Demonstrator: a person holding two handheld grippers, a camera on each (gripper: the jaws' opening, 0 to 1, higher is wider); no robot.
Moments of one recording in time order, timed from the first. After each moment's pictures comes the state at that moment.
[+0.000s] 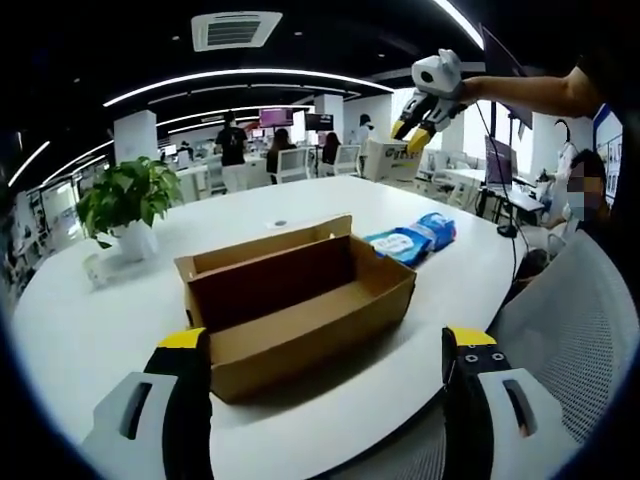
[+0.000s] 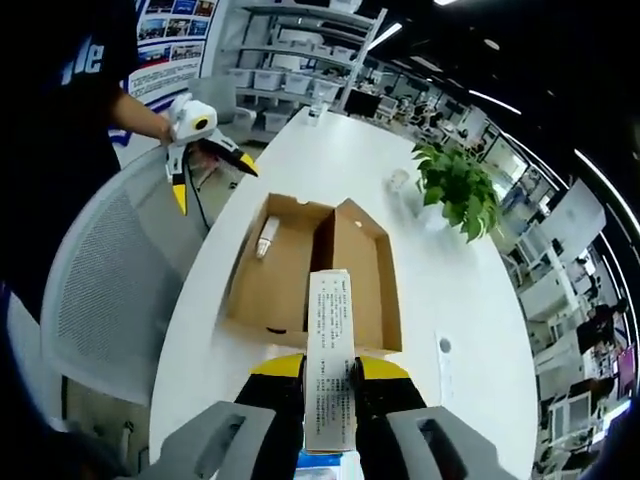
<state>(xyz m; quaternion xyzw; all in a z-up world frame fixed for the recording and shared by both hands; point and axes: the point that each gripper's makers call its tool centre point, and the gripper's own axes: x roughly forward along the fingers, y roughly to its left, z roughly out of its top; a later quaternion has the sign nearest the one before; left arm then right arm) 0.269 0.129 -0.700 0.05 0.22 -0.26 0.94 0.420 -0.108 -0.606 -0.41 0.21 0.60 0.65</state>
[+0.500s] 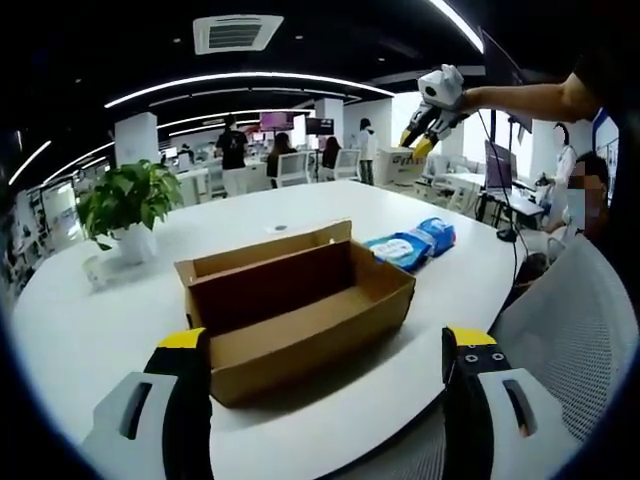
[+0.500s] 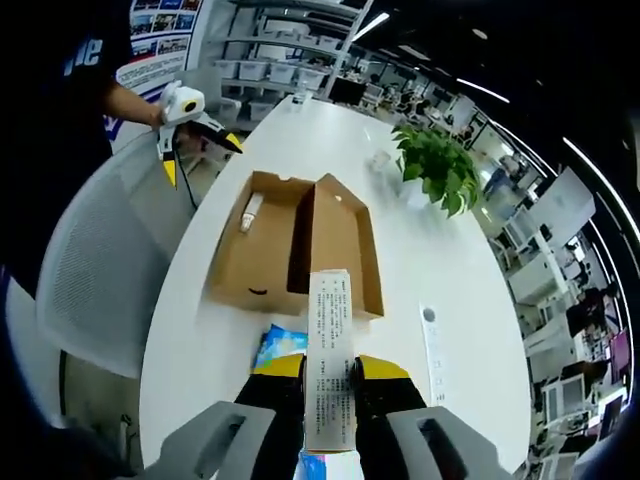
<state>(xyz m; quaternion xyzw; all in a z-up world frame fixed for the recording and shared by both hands) 0.270 0.129 -0.695 0.05 0.21 -0.26 0.94 0.449 -0.164 -0.614 -0.43 0.23 0.56 0.67</state>
